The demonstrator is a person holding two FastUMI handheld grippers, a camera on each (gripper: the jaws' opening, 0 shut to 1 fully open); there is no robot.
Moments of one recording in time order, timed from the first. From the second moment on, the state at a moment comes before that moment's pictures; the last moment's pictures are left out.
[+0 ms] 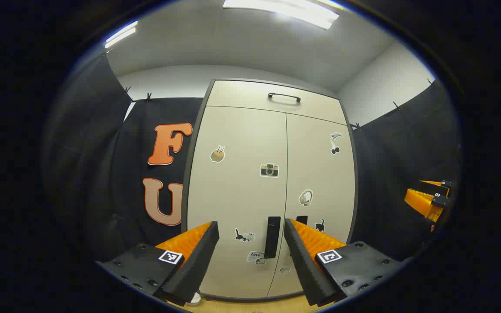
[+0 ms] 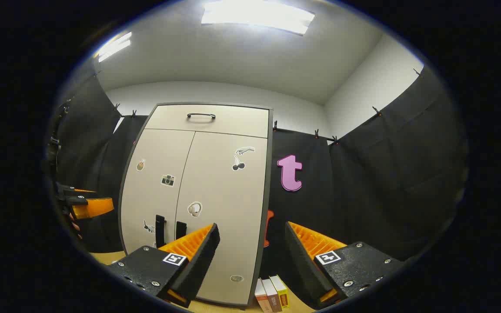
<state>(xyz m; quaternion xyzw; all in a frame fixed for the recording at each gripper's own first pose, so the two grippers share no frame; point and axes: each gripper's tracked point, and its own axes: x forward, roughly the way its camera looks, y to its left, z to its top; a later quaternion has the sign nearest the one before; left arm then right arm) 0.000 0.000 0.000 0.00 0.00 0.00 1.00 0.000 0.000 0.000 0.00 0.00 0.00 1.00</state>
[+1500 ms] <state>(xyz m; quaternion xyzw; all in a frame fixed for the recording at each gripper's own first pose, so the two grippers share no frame) 0.001 0.032 0.018 0.00 -0.02 0.02 1.00 0.021 0.049 -0.051 0.03 0.07 0.04 1.00</state>
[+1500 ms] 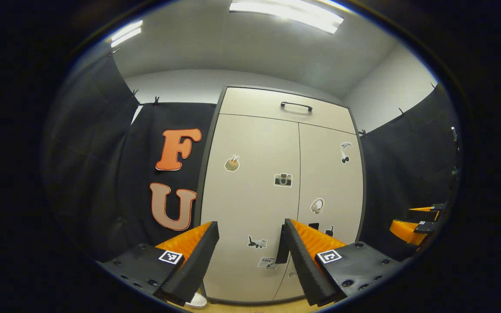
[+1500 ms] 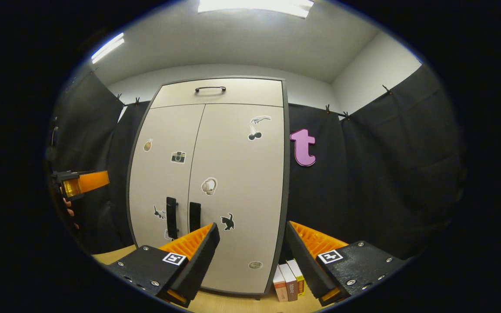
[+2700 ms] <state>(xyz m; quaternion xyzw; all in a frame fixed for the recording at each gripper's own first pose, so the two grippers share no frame) 0.004 0.150 -0.006 0.02 -0.02 0.09 1.00 0.116 0.163 -0.144 0.05 0.17 0.09 0.98</state>
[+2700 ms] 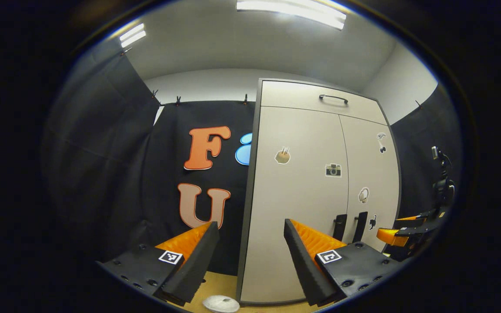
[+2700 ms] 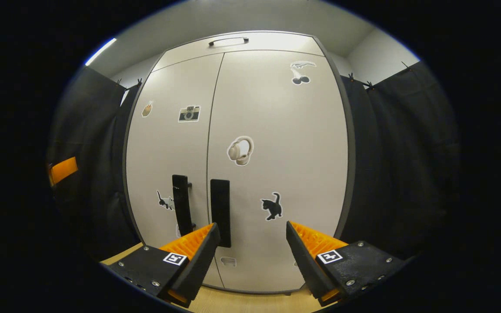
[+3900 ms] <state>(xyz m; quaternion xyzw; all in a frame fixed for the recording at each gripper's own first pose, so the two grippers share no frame) 0.015 0.183 -0.055 0.01 0.05 0.08 0.99 0.172 0.217 -0.203 0.08 0.25 0.04 0.96</state>
